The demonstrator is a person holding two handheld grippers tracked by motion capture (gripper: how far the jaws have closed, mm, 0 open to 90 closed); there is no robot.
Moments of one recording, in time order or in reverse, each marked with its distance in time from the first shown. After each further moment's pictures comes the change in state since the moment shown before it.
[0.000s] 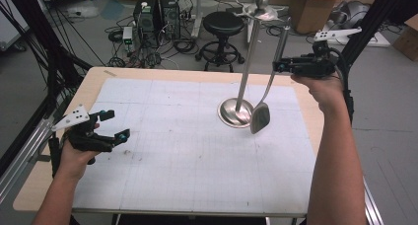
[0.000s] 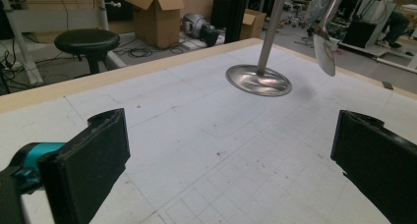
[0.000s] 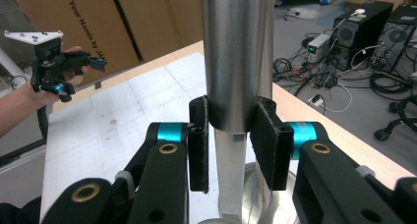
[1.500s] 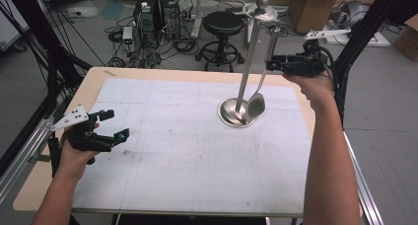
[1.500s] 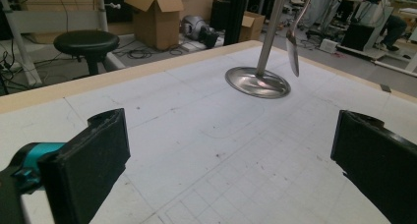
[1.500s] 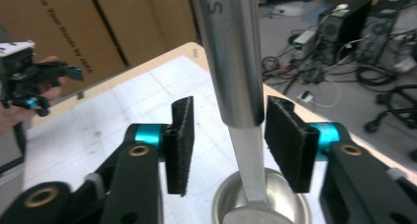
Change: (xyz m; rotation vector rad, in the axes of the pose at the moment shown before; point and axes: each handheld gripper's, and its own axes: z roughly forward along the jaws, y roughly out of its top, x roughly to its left) left arm 0.001 0.000 0.000 -0.008 -0.004 -0.009; right arm -0.002 0.000 0.019 -0.006 -0.076 0.042
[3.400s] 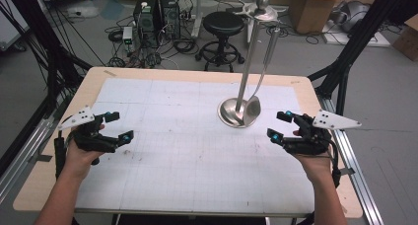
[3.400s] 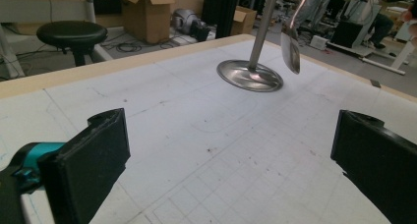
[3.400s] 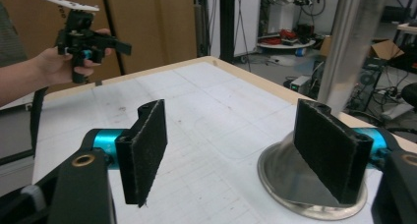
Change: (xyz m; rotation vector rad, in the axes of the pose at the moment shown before) left arm 0.001 -0.009 0.012 0.030 -0.038 -0.017; right arm 0.095 -0.154 -0.031 -0.220 -0.012 -0.126
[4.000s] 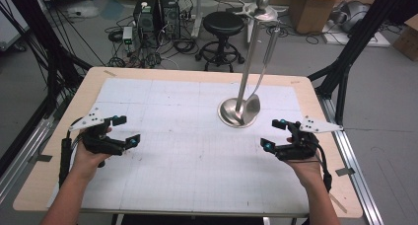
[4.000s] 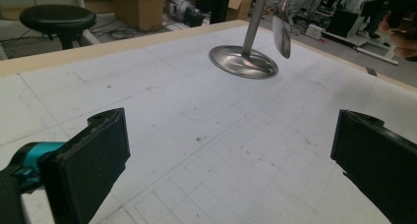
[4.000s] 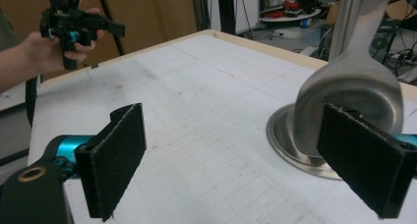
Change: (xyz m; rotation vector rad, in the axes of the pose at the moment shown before) left arm -0.006 -0.009 0.014 0.049 -0.024 -0.009; right arm -0.007 -0.037 0.019 0.068 0.003 0.097
